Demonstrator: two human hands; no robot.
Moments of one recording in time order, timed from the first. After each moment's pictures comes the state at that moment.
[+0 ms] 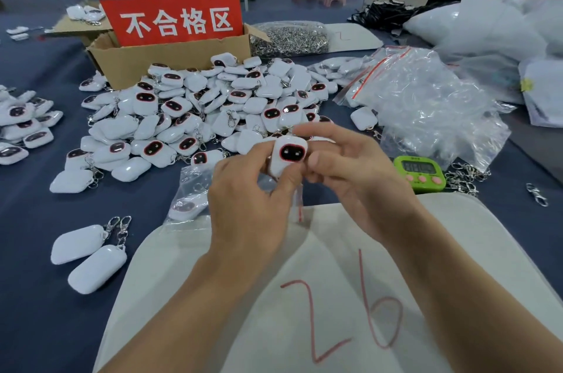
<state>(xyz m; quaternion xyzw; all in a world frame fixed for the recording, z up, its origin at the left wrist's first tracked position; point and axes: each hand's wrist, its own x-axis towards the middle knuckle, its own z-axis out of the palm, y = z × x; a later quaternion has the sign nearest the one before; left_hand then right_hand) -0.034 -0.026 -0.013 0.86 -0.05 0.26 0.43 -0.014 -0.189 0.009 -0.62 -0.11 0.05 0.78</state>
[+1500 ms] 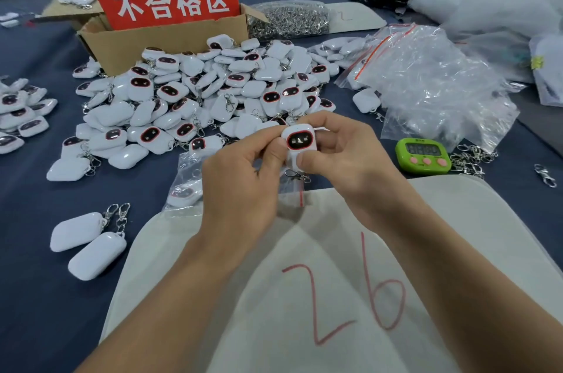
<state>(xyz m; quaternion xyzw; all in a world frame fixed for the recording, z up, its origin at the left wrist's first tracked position) -0.025 -0.017 -0.014 0.82 -0.10 0.25 0.50 -0.019 -0.174 0.006 -0.69 -0.07 0.01 0.72</state>
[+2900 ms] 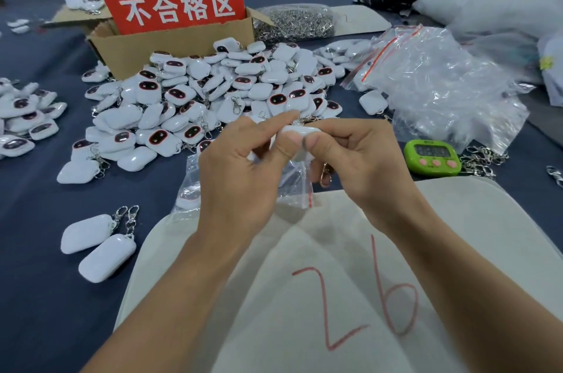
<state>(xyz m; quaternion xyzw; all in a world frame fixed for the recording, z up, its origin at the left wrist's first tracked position) -0.026 -0.010 0.000 0.79 -0.14 0.25 0.55 -0.019 -0.173 0.004 -0.73 -0.14 -0.09 0.66</state>
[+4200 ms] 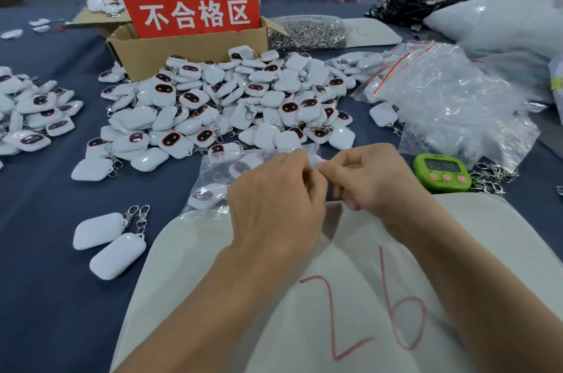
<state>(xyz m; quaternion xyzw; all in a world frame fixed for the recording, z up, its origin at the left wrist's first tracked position) -0.043 -0.036 -0.003 0.93 -0.04 0.27 0.24 -0.011 -0.182 0.000 -0.83 0.03 0.02 0.56</state>
